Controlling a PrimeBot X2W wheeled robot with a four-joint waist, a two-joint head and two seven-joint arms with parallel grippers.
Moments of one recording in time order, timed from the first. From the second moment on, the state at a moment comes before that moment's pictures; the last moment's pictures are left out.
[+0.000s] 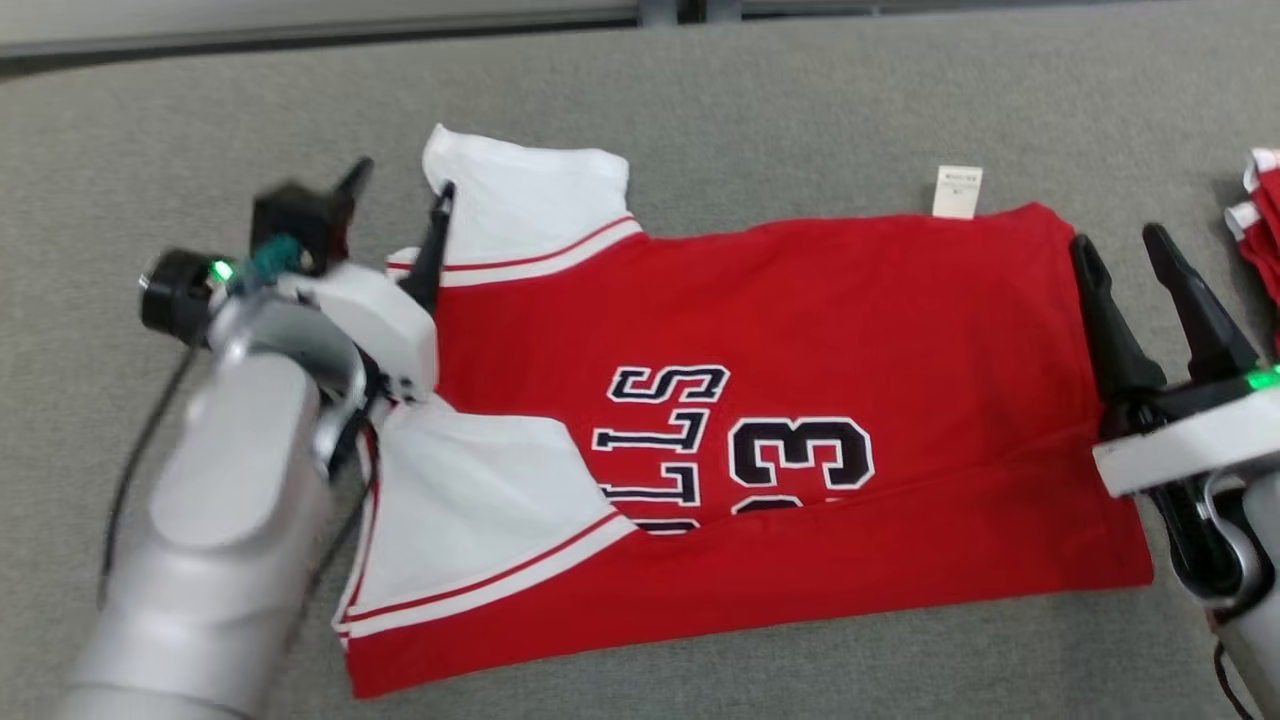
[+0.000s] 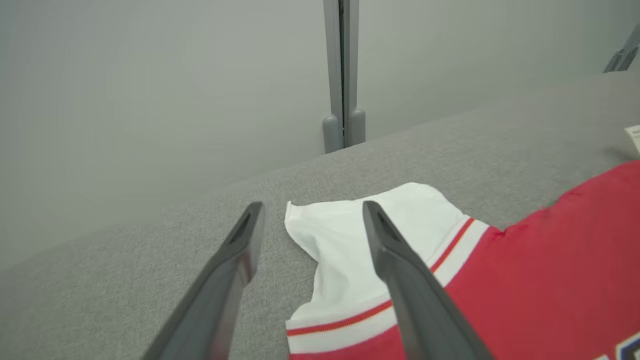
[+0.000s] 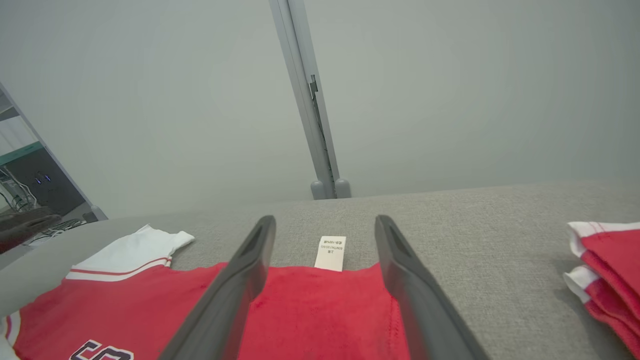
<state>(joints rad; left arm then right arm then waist) -0.69 0.13 -0.28 0.63 -0.21 -0.09 -0.10 -0.41 -0.50 0.39 0.29 0.74 0.13 -0.26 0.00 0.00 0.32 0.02</state>
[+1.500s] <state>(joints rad) -1.17 0.34 -0.52 0.98 -0.51 -0.13 0.46 -0.63 -0.43 0.48 0.35 0.77 0.13 -0.26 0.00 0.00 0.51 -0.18</state>
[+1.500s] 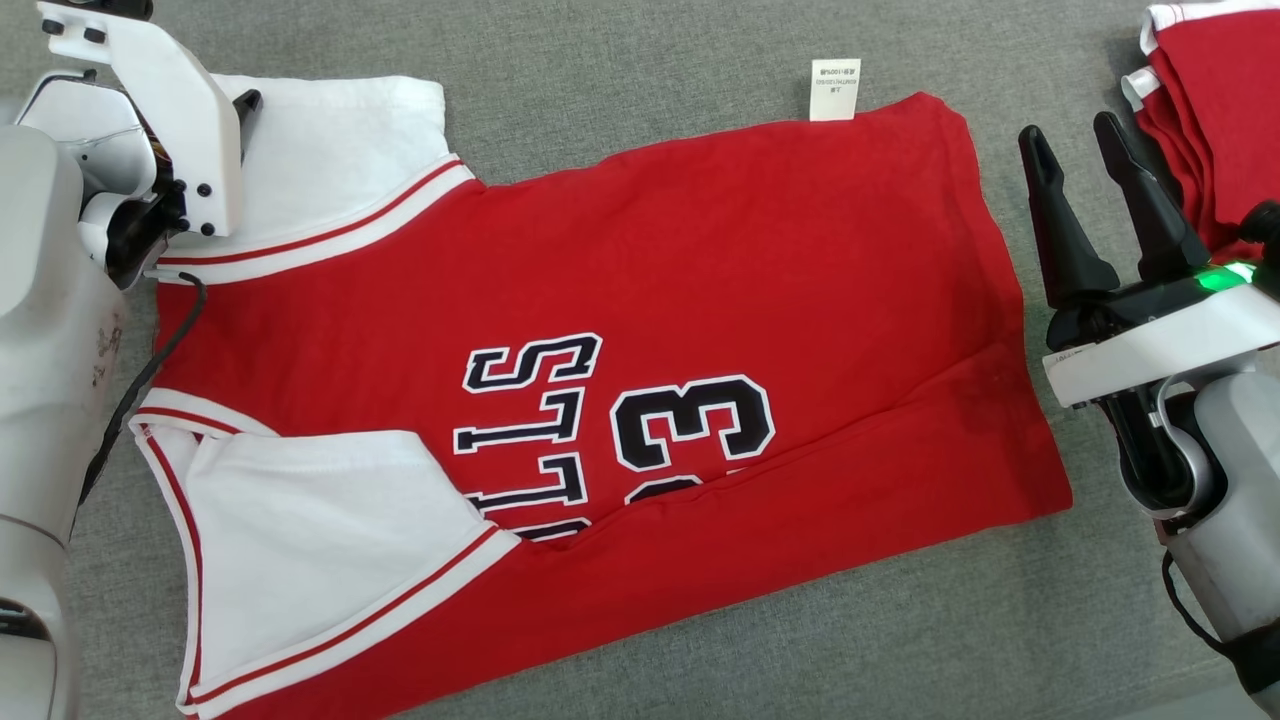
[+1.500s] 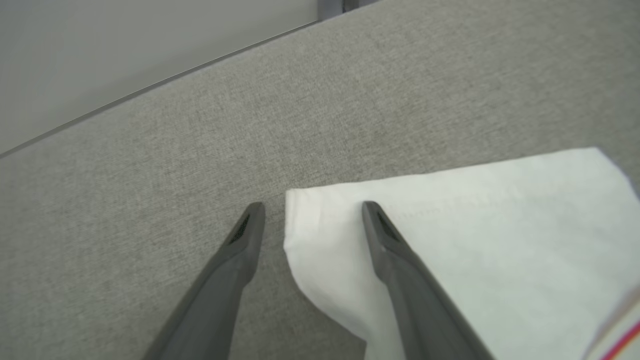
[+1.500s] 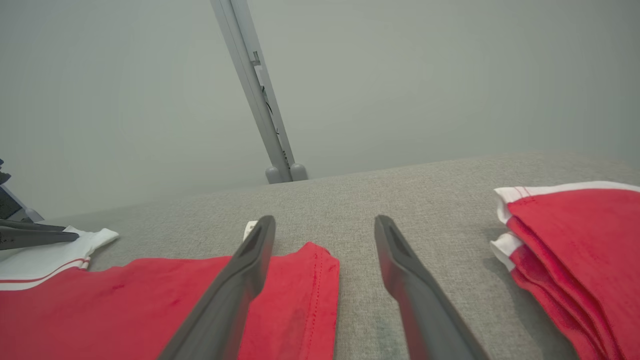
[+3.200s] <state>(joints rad) -1.17 0.27 -0.69 0.80 -0.61 -0.13 0.22 -1.04 -0.74 1.05 0.66 1.00 0.13 0.04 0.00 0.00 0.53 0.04</state>
